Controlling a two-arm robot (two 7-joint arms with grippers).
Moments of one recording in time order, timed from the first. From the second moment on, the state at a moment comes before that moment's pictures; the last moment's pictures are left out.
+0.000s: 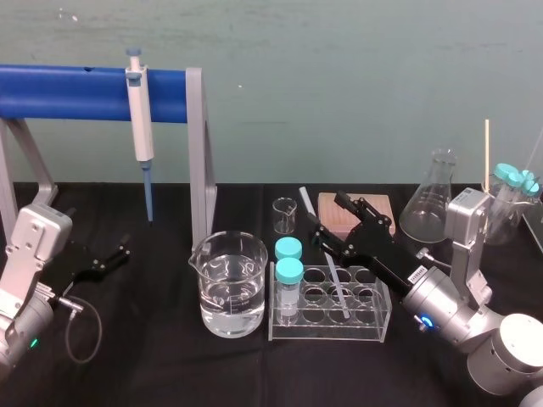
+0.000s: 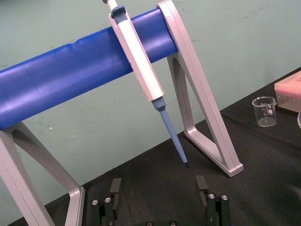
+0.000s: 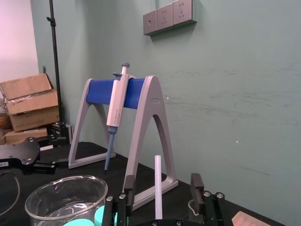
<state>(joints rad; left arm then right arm) -0.20 0.60 0.45 -1.41 -0.25 -0.12 0.03 0.35 0.28 -0.34 -1.11 0.44 -0.38 0.61</state>
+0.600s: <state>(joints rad) -0.20 0.60 0.45 -1.41 -0.25 -0.12 0.03 0.31 0.29 -0.31 -1.18 0.43 -0.34 0.54</state>
